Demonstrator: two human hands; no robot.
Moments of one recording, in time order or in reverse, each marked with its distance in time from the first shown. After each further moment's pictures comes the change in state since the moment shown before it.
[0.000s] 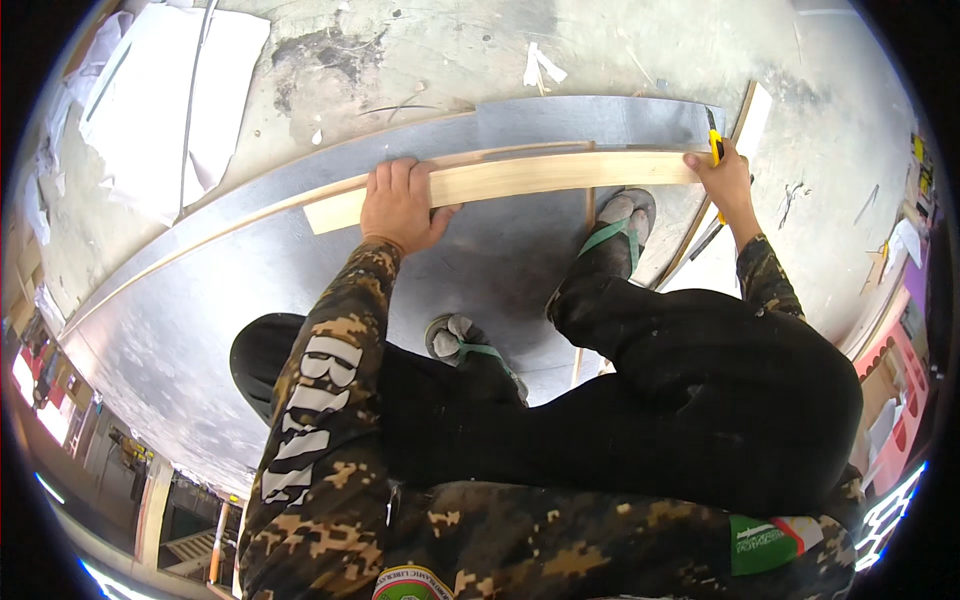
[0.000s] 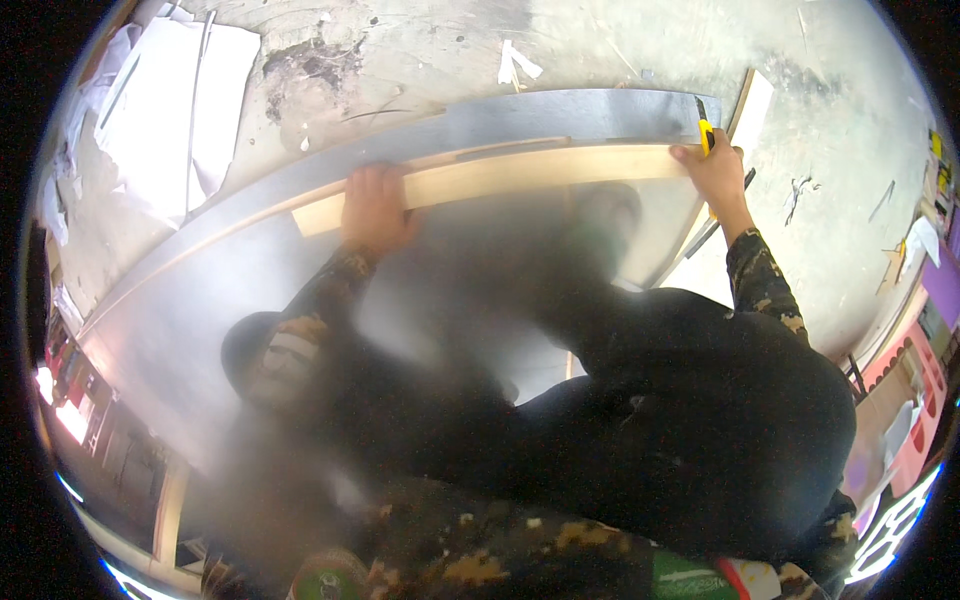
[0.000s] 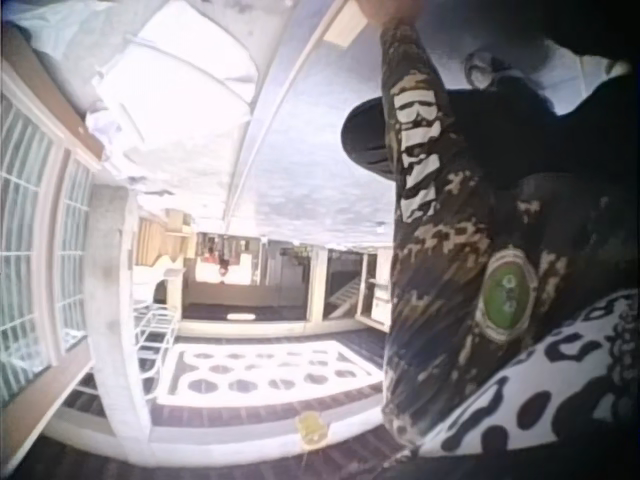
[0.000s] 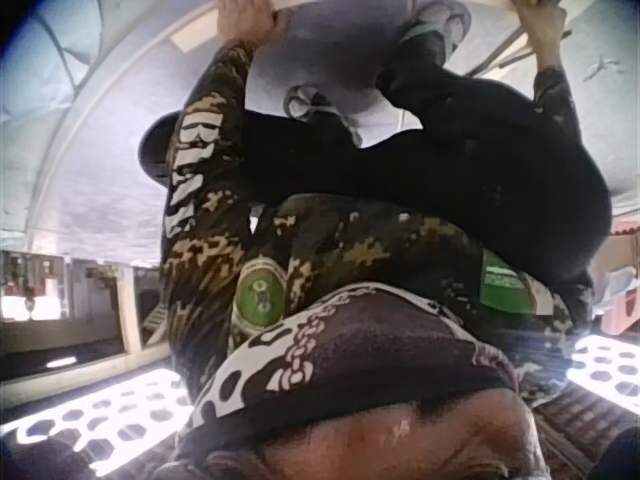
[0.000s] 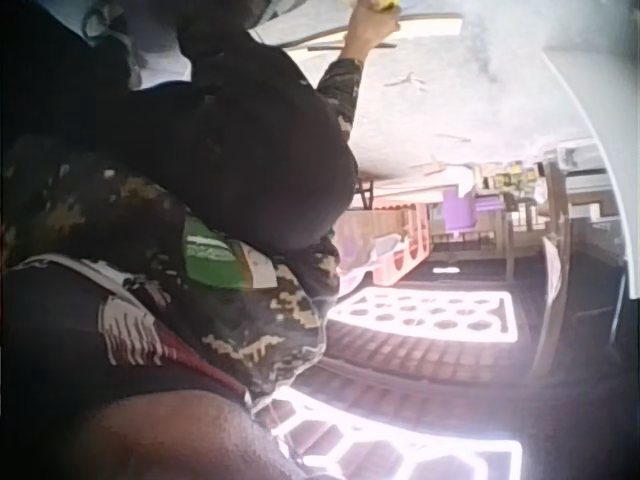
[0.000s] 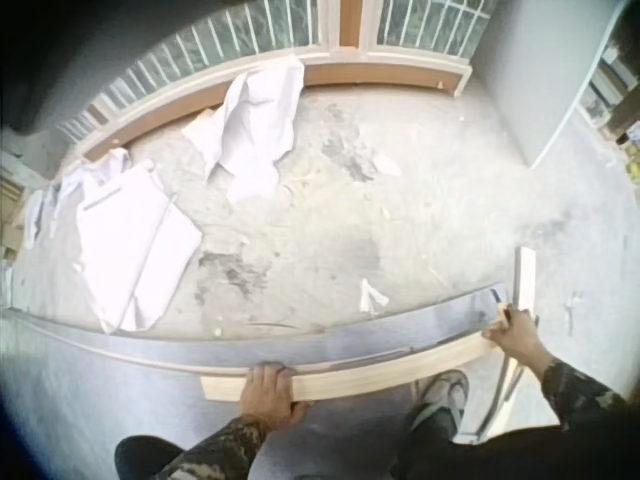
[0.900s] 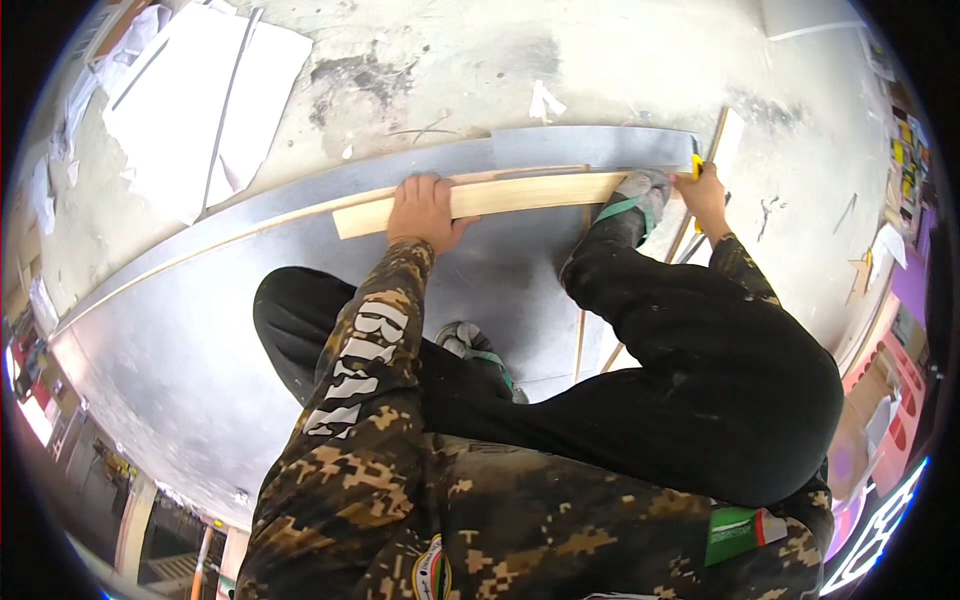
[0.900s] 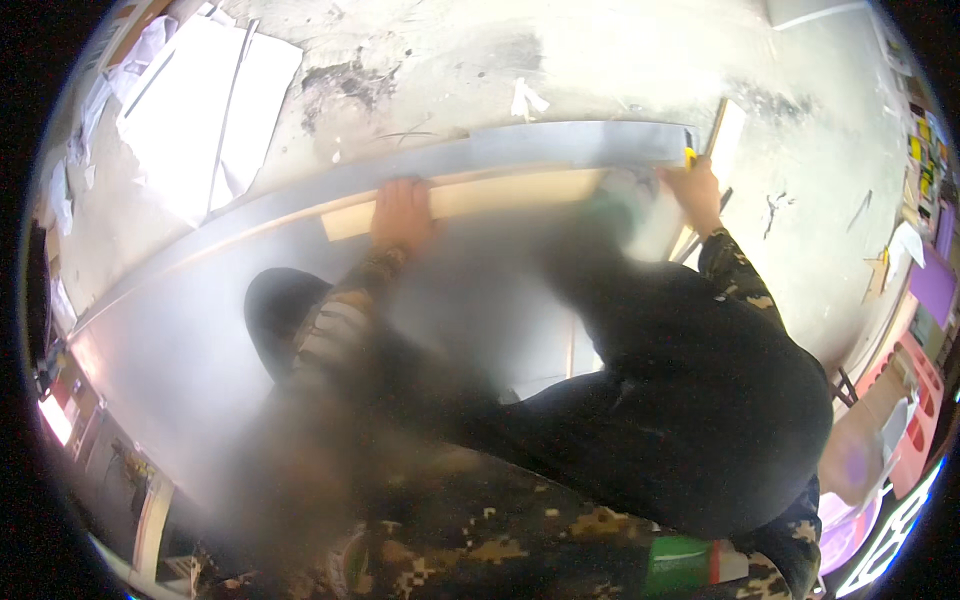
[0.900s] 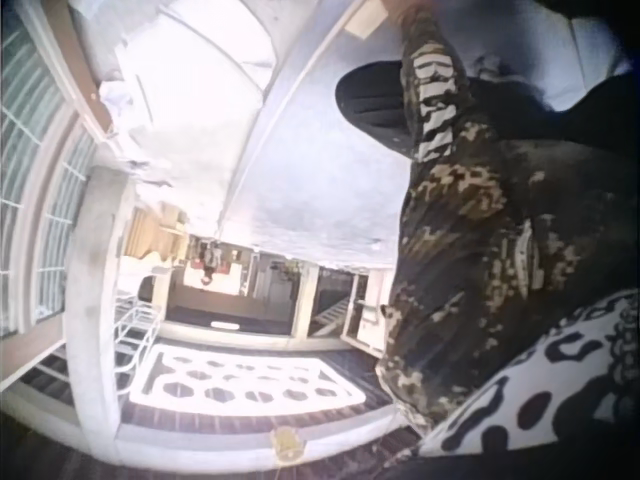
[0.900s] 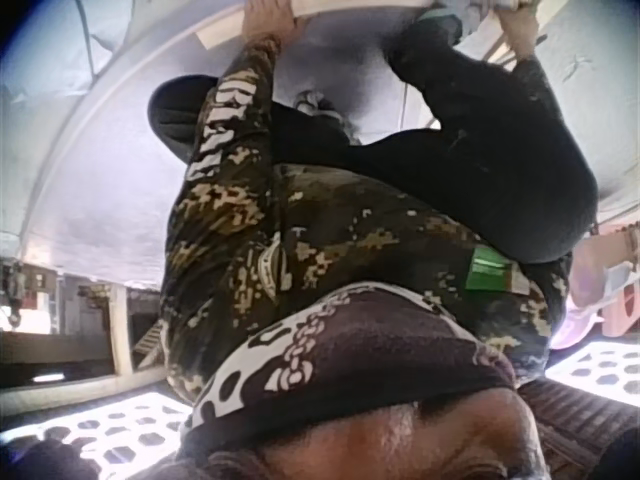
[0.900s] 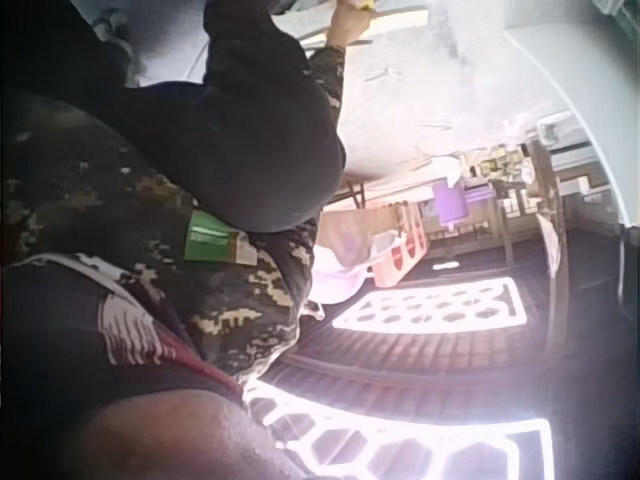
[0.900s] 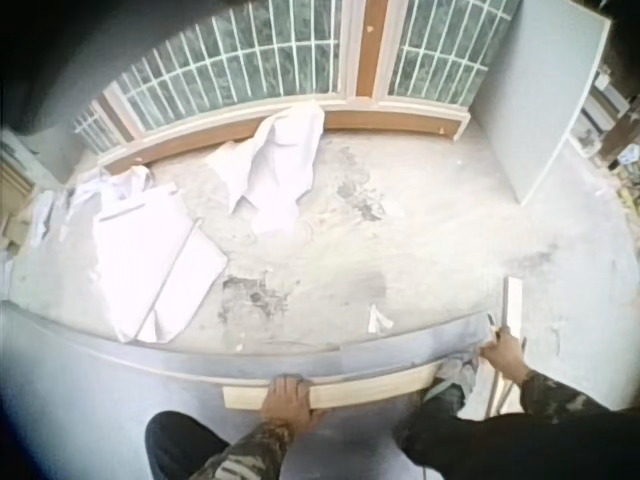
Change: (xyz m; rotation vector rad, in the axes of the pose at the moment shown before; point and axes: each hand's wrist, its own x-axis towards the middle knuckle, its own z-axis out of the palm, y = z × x) left_hand 0.000 0.002 0.003 0.031 0.081 -0.049; right_hand -0.009 -0.033 -0.014 0.079 0.019 0.195
